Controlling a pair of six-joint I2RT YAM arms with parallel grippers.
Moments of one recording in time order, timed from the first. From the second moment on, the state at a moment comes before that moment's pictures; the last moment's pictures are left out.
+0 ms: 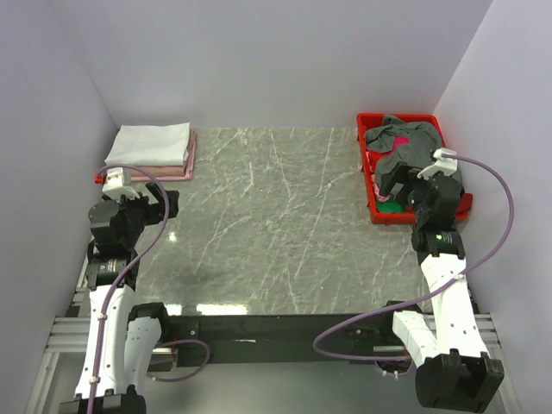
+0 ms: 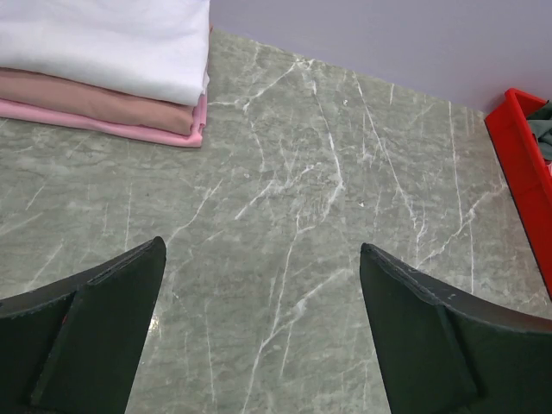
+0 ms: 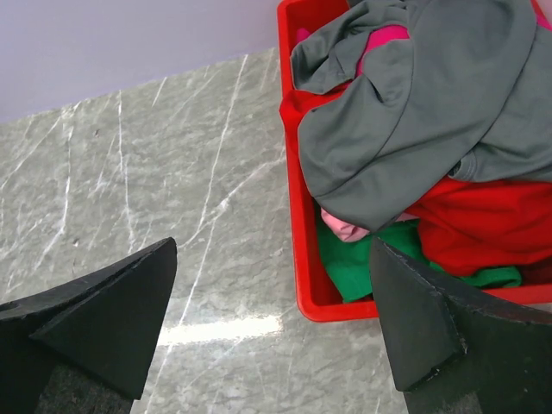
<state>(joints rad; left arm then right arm) 0.14 0.63 0.65 -0.21 0.24 -0.33 -0.12 0.85 0.78 -0.16 -0.09 0.23</state>
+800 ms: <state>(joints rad) 0.01 0.69 0.66 -0.26 0.30 -0.31 -0.26 1.30 1.24 -0.46 -0.38 -0.13</state>
